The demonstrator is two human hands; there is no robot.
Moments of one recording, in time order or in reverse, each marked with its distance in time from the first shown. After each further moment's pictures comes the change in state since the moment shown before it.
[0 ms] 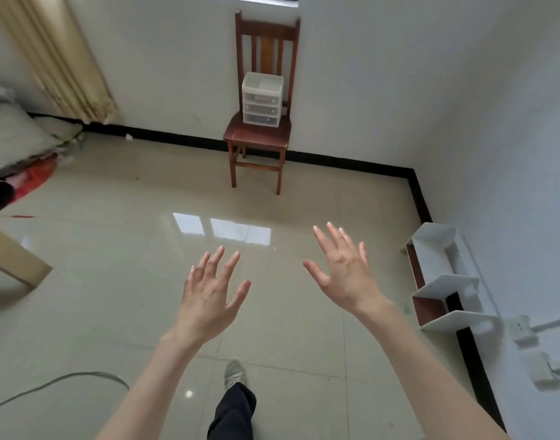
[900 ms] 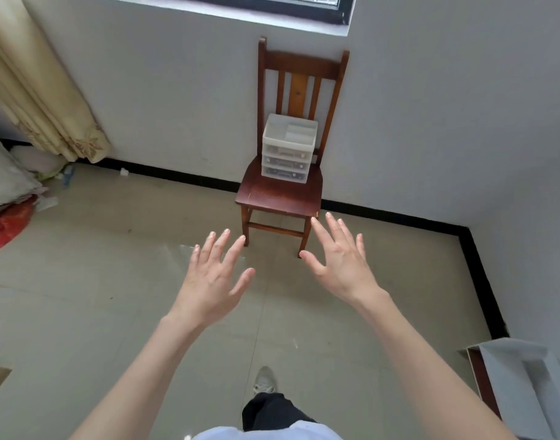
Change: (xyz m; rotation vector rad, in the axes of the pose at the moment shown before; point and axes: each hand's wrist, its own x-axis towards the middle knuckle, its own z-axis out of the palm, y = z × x) left_hand 0.557 -0.114 -0.085 0.084 0.022 0.051; right_hand 0.579 -0.033 -0.009 0.050 -0.063 -0.023
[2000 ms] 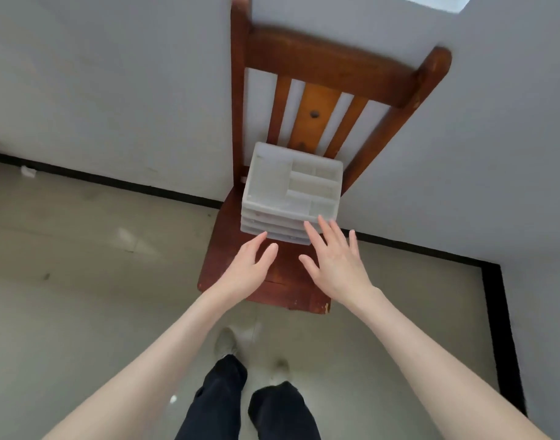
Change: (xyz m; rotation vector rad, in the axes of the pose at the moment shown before) left_hand 0.614 -0.092 0.115 -0.824 -0.464 -0.337; right_hand 0.594 0.113 0.052 -0.258 -0.229 0.037
